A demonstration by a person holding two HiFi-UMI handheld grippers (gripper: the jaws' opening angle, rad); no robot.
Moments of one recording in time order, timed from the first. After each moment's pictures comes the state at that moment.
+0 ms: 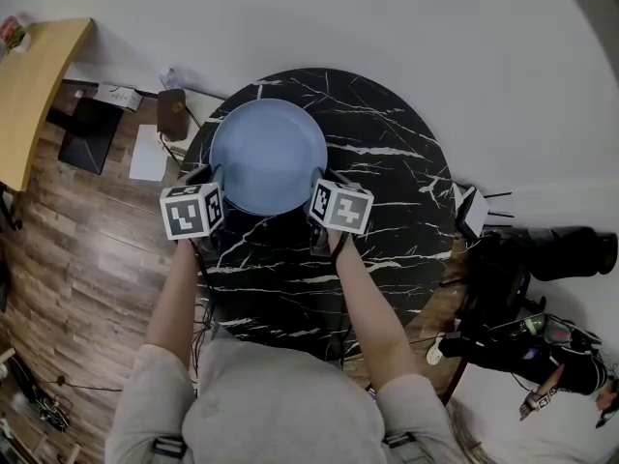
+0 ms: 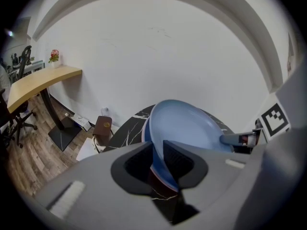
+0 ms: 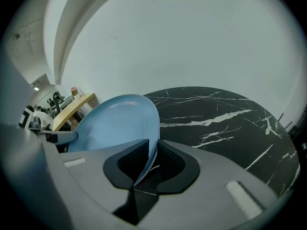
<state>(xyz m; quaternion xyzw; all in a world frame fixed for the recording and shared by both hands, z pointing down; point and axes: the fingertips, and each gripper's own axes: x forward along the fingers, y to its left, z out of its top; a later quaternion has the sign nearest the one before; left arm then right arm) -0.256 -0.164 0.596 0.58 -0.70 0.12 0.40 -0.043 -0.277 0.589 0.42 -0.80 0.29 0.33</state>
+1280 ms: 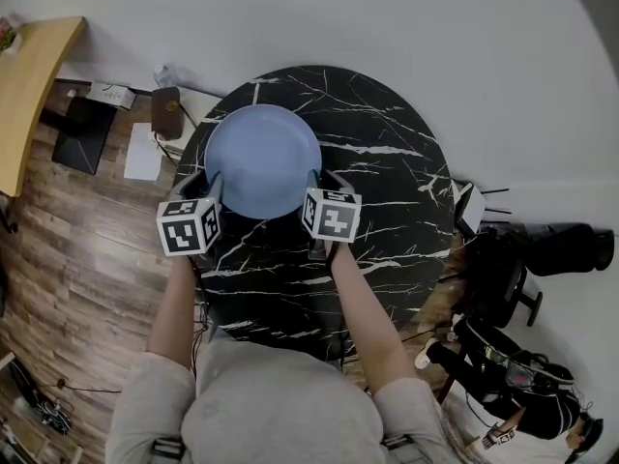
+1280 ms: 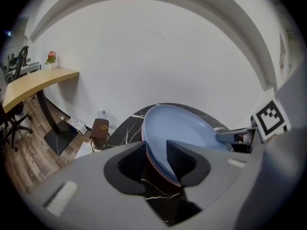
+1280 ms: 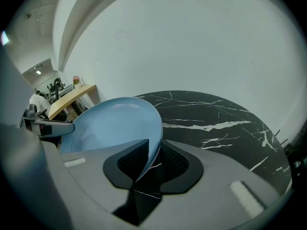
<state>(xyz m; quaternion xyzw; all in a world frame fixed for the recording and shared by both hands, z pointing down) -0.252 -0.156 0.605 0.60 -0.69 0.11 0.38 -0.049 -0.271 0.594 0.42 -0.81 0.22 0.36</state>
